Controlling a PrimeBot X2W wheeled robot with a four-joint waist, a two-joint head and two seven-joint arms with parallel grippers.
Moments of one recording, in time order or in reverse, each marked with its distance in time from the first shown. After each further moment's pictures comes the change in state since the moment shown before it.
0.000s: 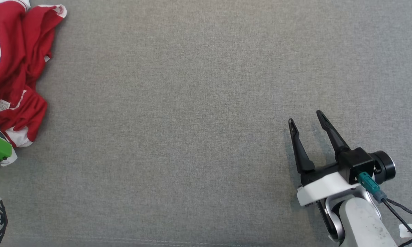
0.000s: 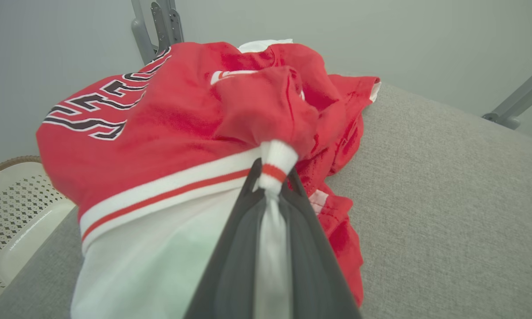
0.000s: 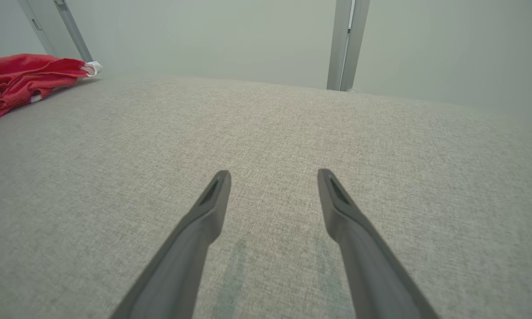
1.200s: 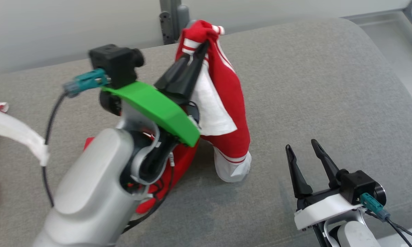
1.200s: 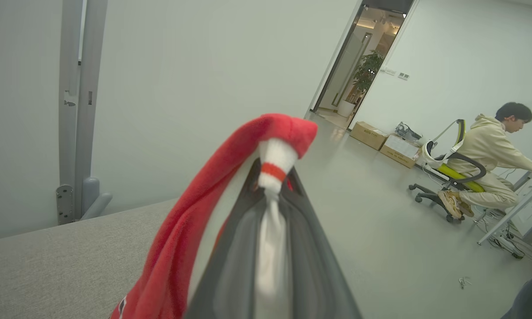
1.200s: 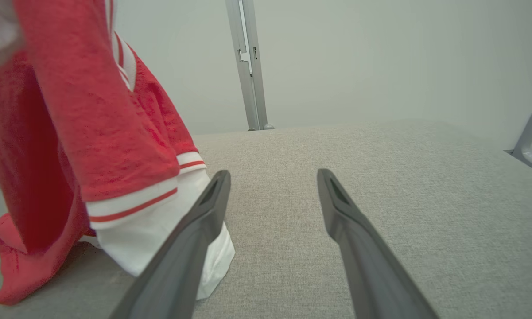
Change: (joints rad) left arm -0.012 -0.270 -0.328 -0.929 -0.049 0.246 0.309; right arm 0.127 -0.001 0.033 0.006 0.154 0.000 0.000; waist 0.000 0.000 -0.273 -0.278
